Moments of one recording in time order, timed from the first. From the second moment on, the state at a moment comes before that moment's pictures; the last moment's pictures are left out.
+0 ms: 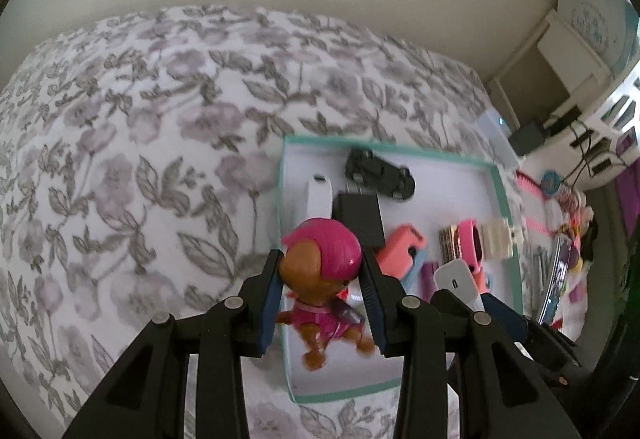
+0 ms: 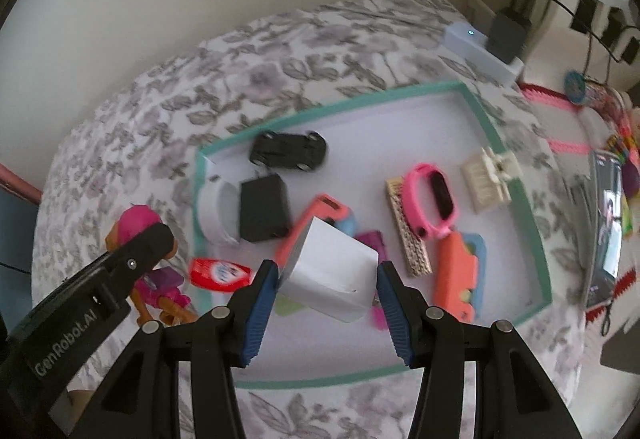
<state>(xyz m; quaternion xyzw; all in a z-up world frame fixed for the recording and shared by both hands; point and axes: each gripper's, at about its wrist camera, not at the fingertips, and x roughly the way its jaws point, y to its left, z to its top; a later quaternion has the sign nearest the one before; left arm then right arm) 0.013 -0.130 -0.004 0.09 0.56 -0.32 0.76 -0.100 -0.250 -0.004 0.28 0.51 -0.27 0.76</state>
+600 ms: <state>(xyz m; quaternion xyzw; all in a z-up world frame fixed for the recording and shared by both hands) 0.005 -0.120 -0.015 0.11 0.57 -0.30 0.76 -0.116 -0.246 -0.036 0.30 0.55 -0.27 0.73</state>
